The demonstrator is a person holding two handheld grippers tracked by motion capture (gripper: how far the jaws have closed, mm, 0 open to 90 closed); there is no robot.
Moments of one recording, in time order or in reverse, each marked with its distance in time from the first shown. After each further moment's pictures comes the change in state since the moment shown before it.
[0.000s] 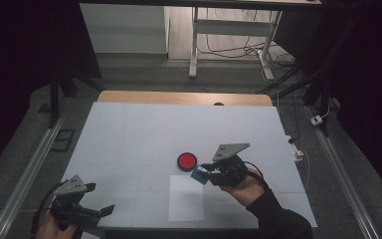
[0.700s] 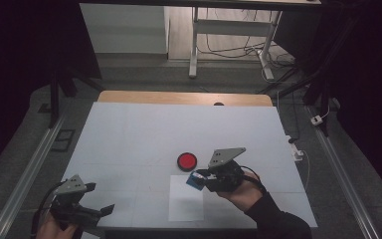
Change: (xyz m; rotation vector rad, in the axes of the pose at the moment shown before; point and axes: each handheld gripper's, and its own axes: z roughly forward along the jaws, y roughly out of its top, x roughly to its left) left arm 0.001 0.000 0.000 0.001 -0.001 -0.007; right arm 0.014 0.003 0.001 0.004 0.048 -0.052
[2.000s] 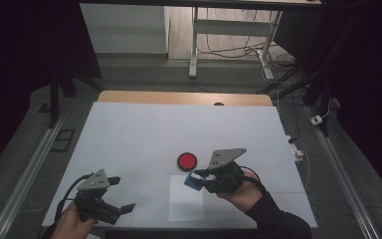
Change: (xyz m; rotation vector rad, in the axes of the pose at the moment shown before) left arm -0.024 0.035 0.034 -0.035 -0.140 0.169; right arm 0.007 0.006 -0.005 -0.030 0.025 -0.046
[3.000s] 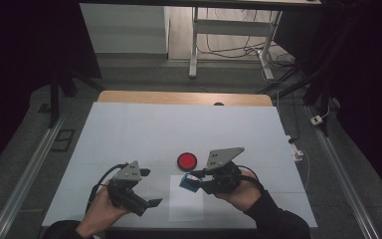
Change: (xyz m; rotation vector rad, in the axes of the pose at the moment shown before) left arm -0.011 0.049 0.054 0.010 -0.119 0.157; right arm 0.005 0.010 0.000 -0.019 0.058 -0.036
